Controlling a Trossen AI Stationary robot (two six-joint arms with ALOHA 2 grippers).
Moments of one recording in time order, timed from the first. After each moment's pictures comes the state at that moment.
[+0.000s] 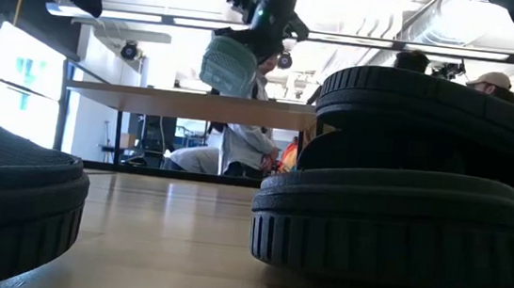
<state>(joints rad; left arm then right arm) -0.28 1.08 0.94 -0.84 -0.22 0.17 -0.11 2.11 1.95 -0.65 0.96 0.18</state>
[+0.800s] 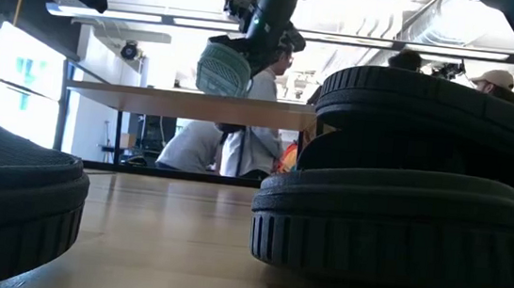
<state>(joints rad) -0.28 1.08 0.94 -0.82 -0.22 0.18 -0.12 2.13 1.95 -0.65 0.90 0.24</state>
